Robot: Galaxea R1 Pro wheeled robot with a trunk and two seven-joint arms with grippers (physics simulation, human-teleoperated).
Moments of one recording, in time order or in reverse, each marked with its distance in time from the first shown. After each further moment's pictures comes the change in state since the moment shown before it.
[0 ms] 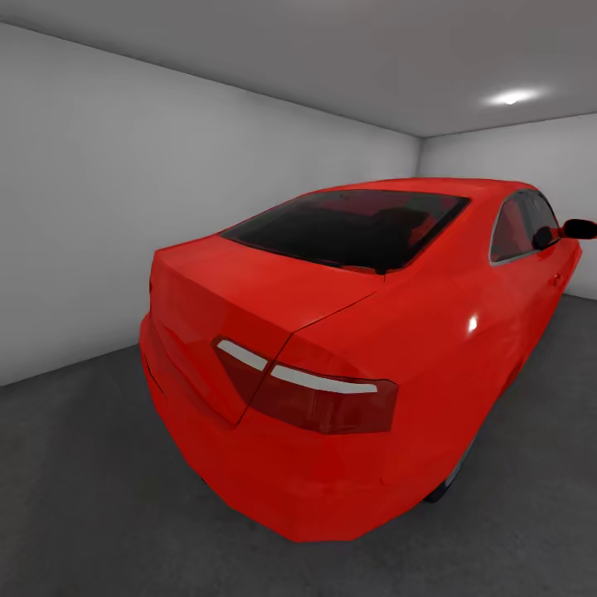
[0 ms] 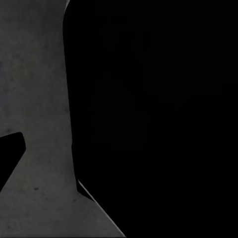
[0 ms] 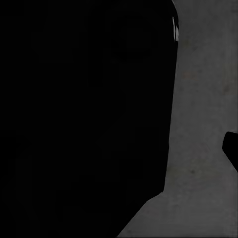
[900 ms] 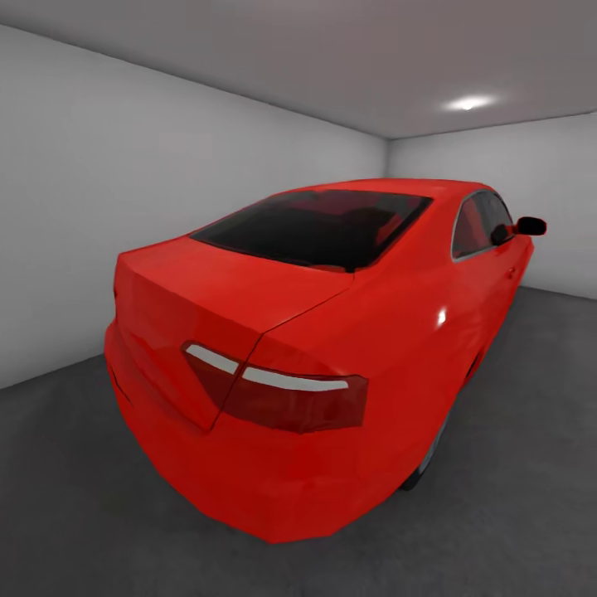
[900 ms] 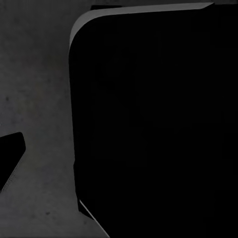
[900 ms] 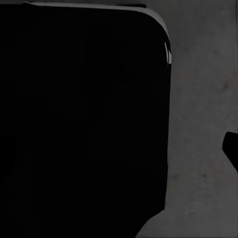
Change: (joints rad) left arm -0.001 0.003 0.007 -0.036 0.001 -0.017 -0.001; right arm -0.001 -0.002 -0.011 0.010 -0.014 -0.081 -0.004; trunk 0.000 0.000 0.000
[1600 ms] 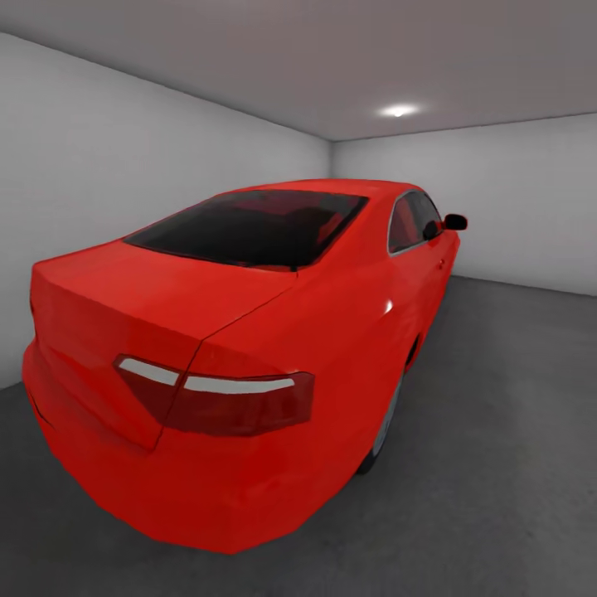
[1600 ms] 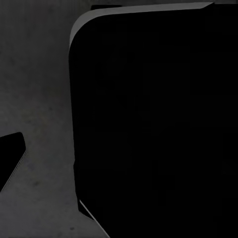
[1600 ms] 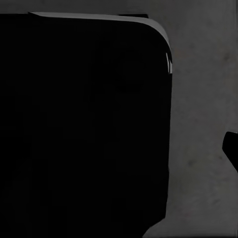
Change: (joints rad) left arm 0.001 0.000 0.000 0.000 0.000 0.000 0.000; right arm 0.000 -0.001 0.005 0.001 0.002 -0.029 0.009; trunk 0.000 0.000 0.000
